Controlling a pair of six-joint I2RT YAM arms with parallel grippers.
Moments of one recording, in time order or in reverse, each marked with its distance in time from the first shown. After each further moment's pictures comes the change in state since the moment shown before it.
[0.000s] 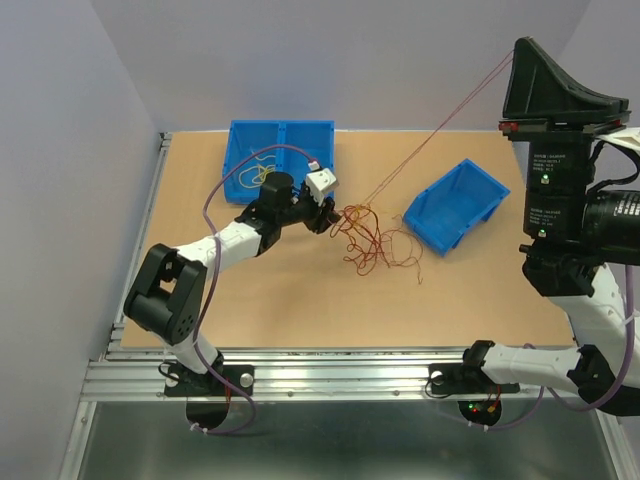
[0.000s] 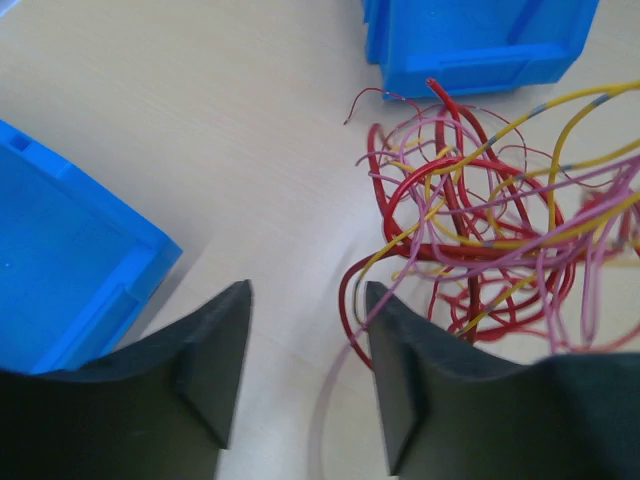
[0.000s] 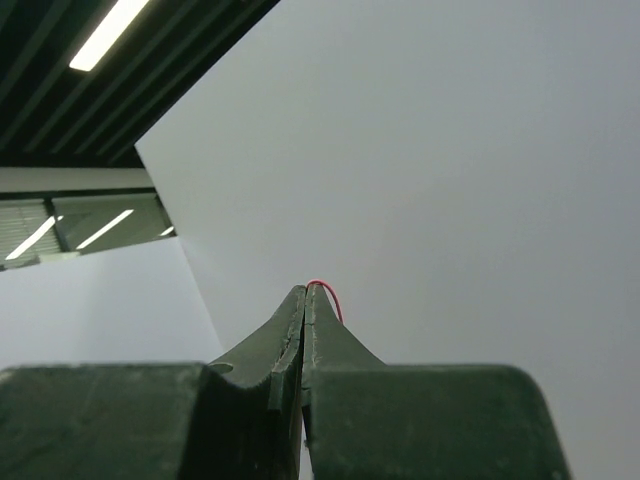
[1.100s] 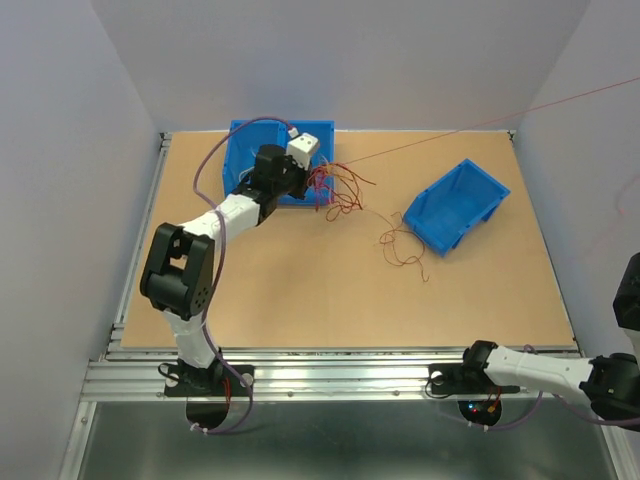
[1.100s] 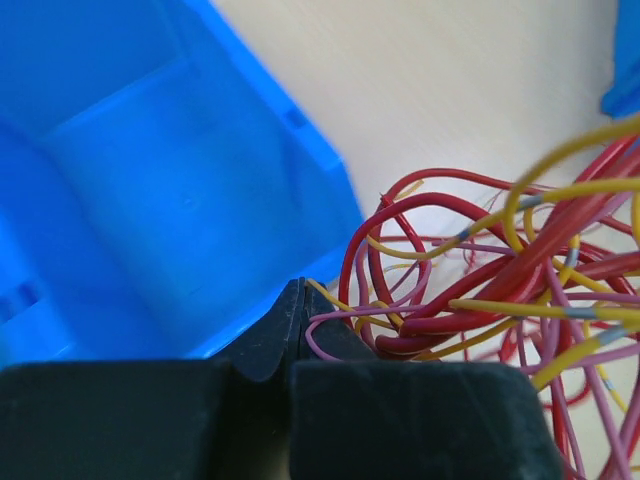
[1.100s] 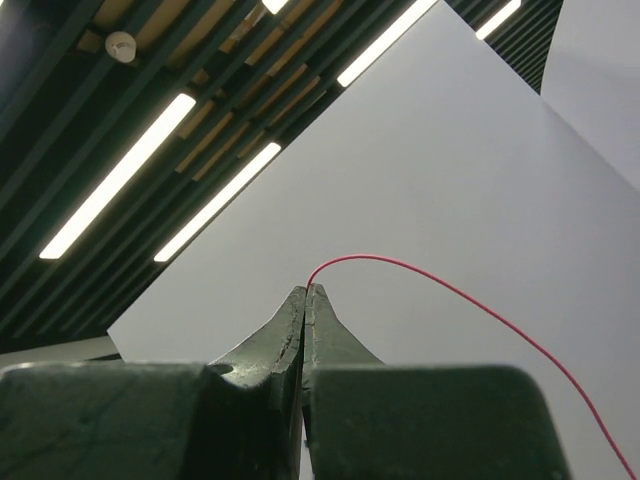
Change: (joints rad) left arm 0.083 0.197 0.278 -0.150 -0.272 -0.080; right arm 0.000 -0.118 0.205 0.119 0.151 -0.195
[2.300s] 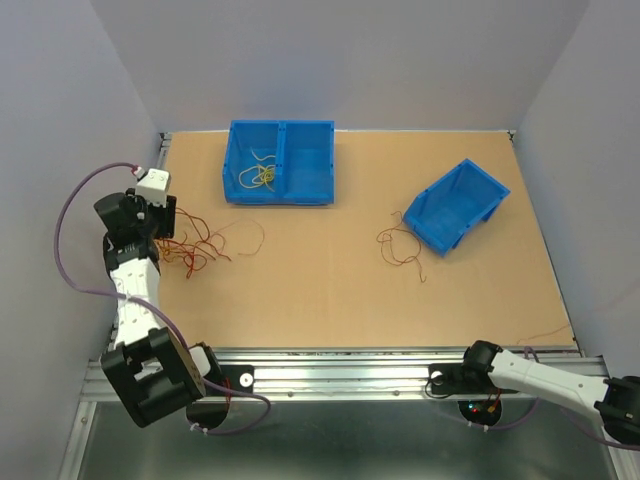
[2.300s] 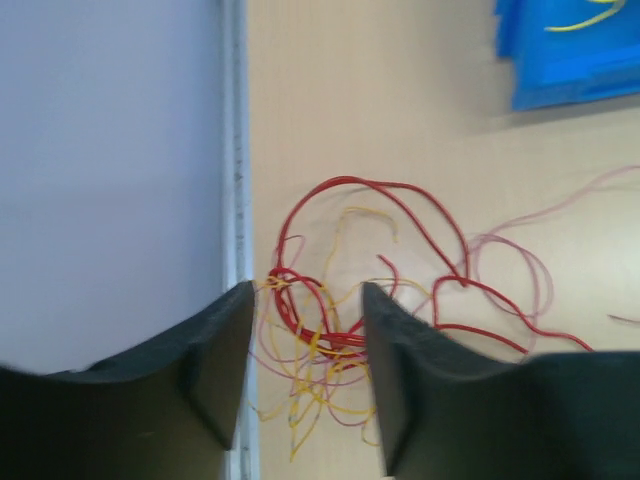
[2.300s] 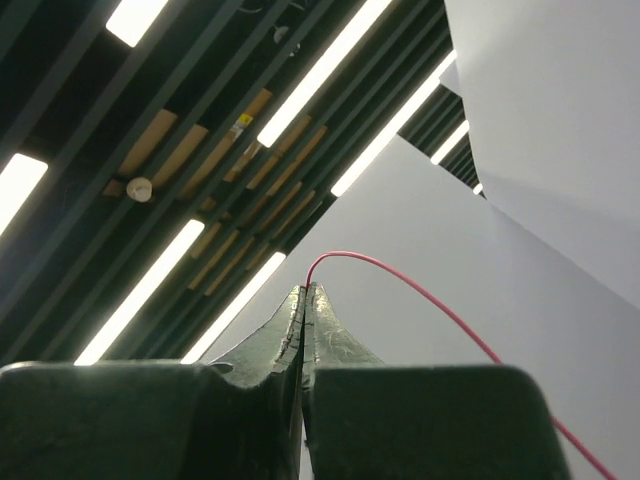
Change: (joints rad) left arm 0.874 -0.655 -0.441 -0.247 0.107 0.389; right arm 0.000 -0.219 -0.183 0.265 -0.007 -0.091
